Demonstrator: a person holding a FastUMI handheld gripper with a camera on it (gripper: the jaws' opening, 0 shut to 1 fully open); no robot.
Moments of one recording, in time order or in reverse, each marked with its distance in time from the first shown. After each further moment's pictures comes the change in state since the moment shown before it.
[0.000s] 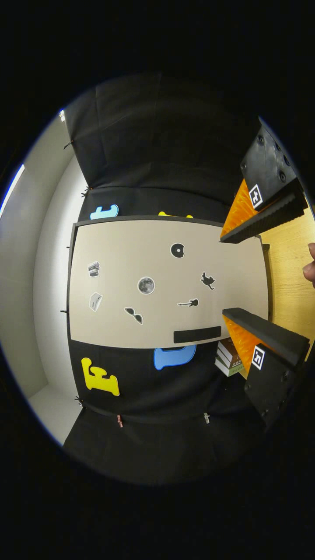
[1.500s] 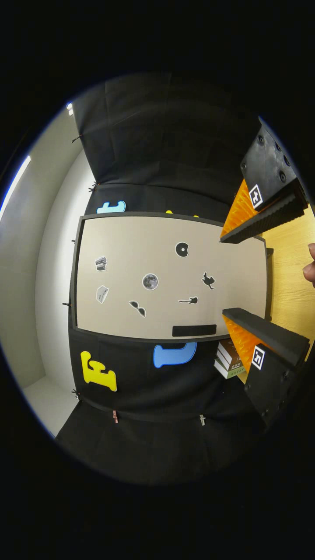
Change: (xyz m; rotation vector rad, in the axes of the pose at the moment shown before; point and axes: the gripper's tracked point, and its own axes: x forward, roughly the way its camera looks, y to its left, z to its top) arm -0.001 0.000 0.005 -0.054 -0.029 0.017
